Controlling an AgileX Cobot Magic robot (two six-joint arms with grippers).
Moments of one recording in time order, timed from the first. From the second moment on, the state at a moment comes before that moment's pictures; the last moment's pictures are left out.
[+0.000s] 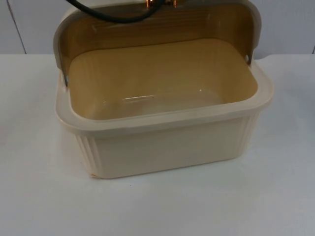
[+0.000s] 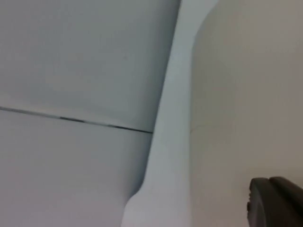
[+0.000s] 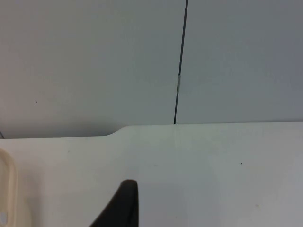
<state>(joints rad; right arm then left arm) -0.05 1.06 -1.06 -0.06 0.50 0.02 -0.46 1.88 -1.76 -0.17 0.78 1.11</state>
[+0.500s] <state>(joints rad) -0.05 1.06 -1.06 -0.06 0.50 0.02 -0.46 1.88 -1.76 -0.23 0.85 1.15</state>
